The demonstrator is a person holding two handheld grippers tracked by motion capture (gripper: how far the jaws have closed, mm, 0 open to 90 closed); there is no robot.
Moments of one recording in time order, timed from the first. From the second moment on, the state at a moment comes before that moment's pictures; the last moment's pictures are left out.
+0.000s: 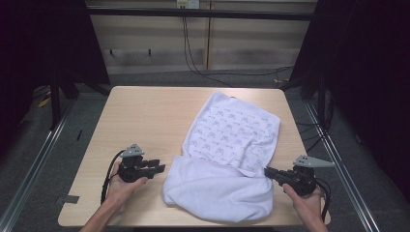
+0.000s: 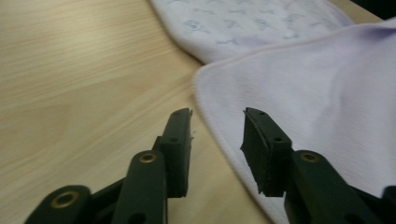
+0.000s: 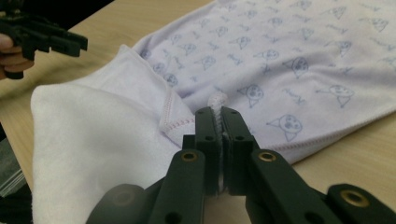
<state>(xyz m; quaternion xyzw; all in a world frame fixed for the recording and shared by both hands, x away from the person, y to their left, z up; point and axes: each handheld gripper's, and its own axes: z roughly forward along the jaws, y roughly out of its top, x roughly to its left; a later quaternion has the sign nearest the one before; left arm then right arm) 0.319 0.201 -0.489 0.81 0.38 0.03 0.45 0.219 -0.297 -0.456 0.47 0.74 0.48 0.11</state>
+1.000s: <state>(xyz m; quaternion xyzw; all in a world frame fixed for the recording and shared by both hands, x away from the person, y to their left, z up) 0.339 0.179 -0.465 0.79 0.34 0.04 0.51 0.230 -0.297 -0.450 0.46 0.73 0.50 0.11</state>
